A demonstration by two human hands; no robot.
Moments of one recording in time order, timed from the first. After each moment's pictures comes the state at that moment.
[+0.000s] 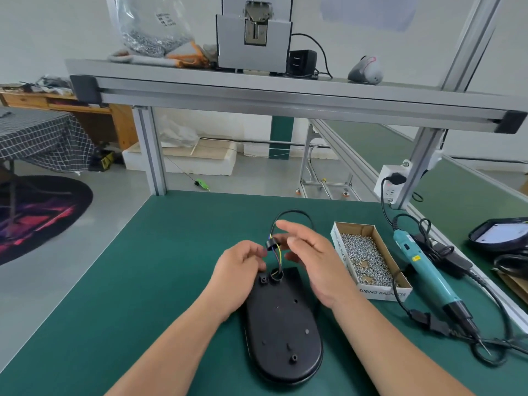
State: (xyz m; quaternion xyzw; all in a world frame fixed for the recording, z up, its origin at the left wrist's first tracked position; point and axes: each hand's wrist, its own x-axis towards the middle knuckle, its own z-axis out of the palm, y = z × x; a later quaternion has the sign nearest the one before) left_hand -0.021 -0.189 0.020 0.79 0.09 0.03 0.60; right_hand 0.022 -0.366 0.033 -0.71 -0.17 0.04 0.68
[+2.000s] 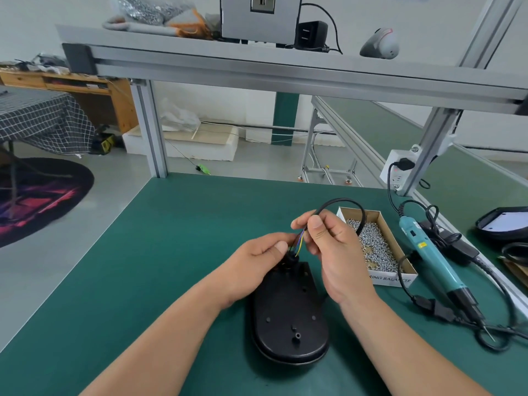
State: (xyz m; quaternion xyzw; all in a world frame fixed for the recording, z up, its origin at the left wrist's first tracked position) left_hand -0.032 -0.194 0.023 0.77 -0.13 -0.04 0.62; right_hand 0.004 -0.371 0.035 -0.65 -0.19 -0.08 0.73
